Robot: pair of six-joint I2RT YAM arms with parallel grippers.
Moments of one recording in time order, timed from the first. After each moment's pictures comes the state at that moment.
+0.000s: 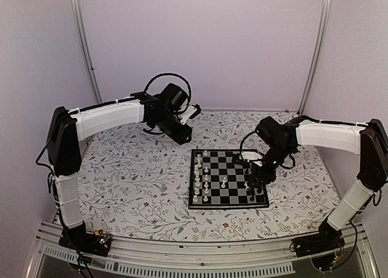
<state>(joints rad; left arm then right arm) -0.74 1.99 1.73 -0.72 -0.03 0.06 0.59 1.62 1.11 -0.87 -0.38 -0.64</state>
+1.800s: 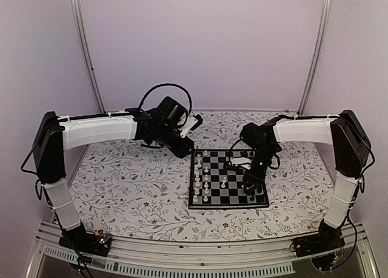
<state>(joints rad) -0.81 1.83 1.44 -0.49 -0.03 0.04 0.64 1.86 1.27 -0.99 -0.32 -0.54</state>
